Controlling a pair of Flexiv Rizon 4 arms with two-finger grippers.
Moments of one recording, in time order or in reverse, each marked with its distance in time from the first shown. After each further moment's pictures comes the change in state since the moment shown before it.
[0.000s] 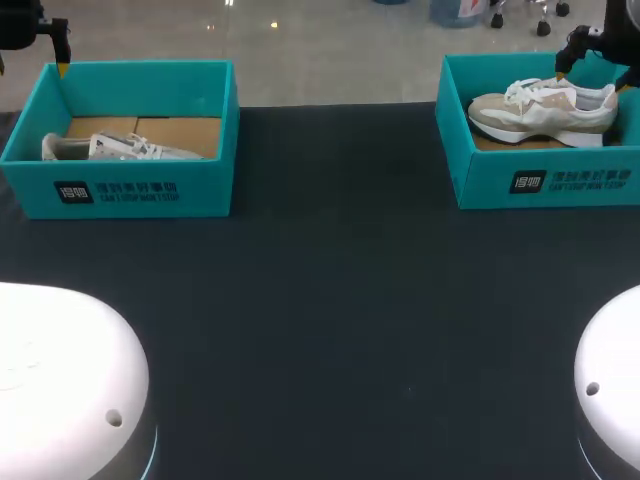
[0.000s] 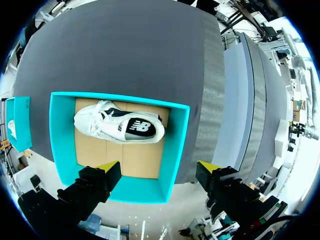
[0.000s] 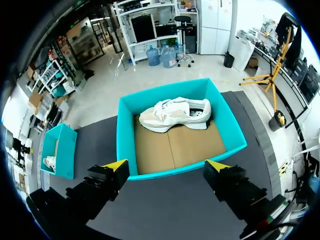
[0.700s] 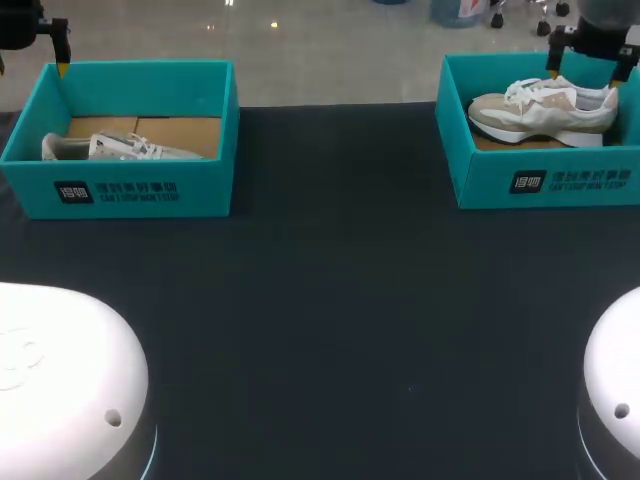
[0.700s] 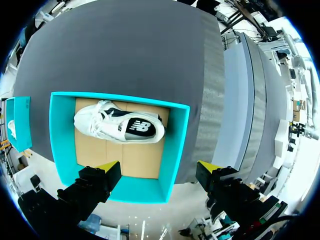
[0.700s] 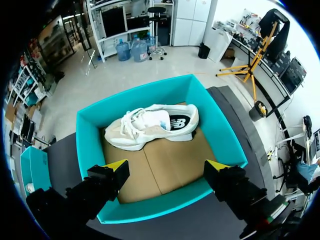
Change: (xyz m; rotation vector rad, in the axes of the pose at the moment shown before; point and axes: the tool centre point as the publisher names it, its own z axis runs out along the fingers) left arm 0.000 0.000 0.000 0.000 0.000 0.000; right arm -0.021 0.051 0.093 0.068 -0.213 0.071
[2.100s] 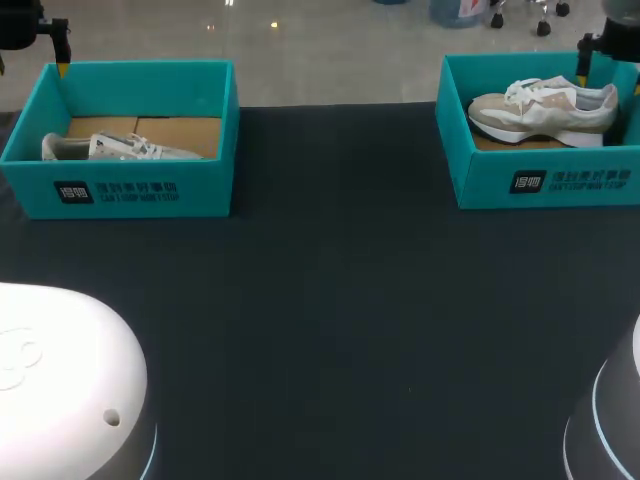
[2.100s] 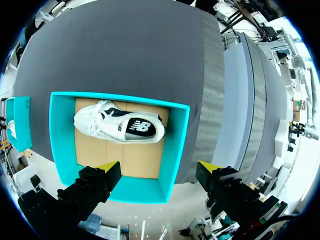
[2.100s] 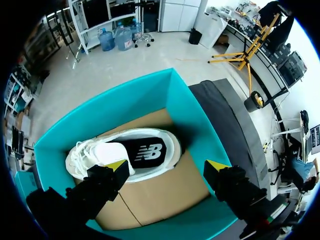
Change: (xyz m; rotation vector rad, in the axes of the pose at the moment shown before) left arm 0.000 0.000 0.000 0.000 0.000 0.000; right arm -0.061 0.068 0.115 0.140 -0.080 0.052
